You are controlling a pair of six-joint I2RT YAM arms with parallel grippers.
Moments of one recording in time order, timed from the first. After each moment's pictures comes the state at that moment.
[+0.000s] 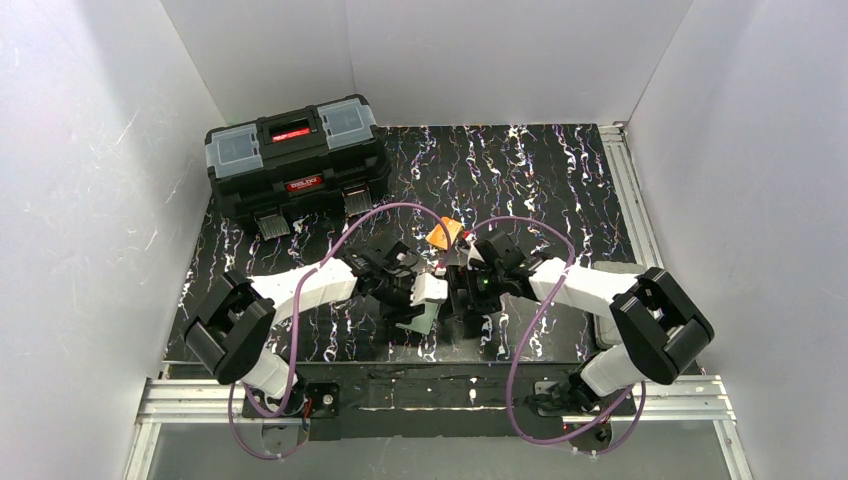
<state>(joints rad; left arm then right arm) -0.75 1.49 0.83 -0.49 0.50 0.75 0.72 1.47 0.72 -0.26 -0.45 0.57</state>
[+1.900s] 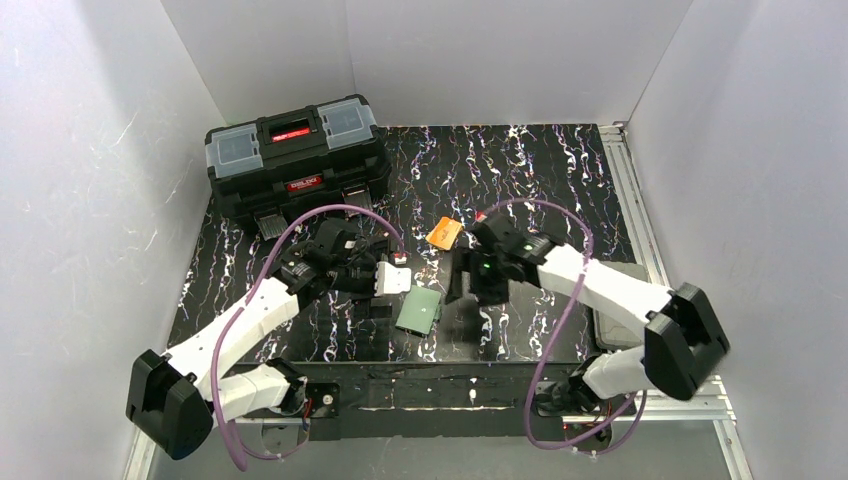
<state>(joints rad) -0.59 1.07 0.81 -0.61 0.54 0.96 0.73 1.33 0.88 -0.64 -0.24 0.78</state>
